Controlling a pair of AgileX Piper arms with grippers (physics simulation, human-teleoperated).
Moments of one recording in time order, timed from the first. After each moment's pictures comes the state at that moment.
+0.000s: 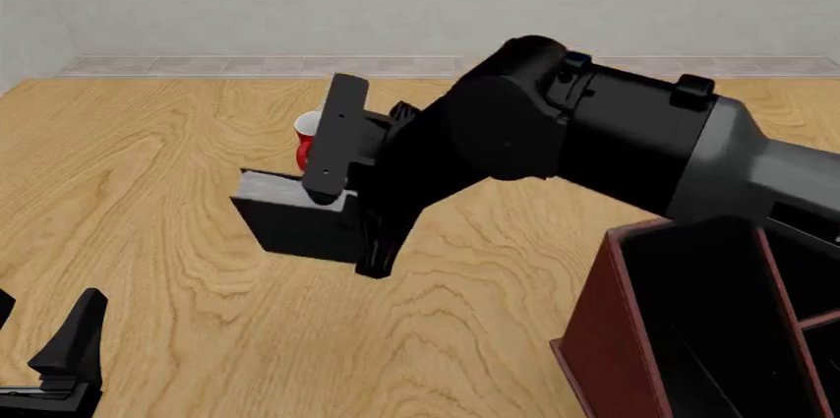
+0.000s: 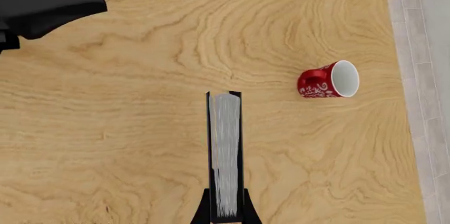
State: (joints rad) left arm 0.00 0.01 -0.02 0.01 0.00; right arm 0.93 1.64 -1.51 0.82 -0.60
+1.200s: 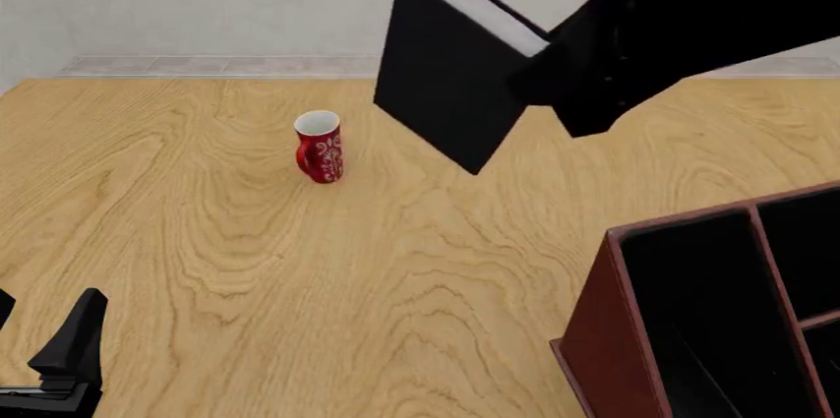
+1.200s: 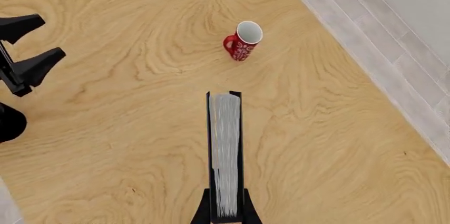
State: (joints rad) left arm 0.00 0.01 -0.02 0.01 0.00; right arm 0.74 1.25 -1.63 1.14 -0.28
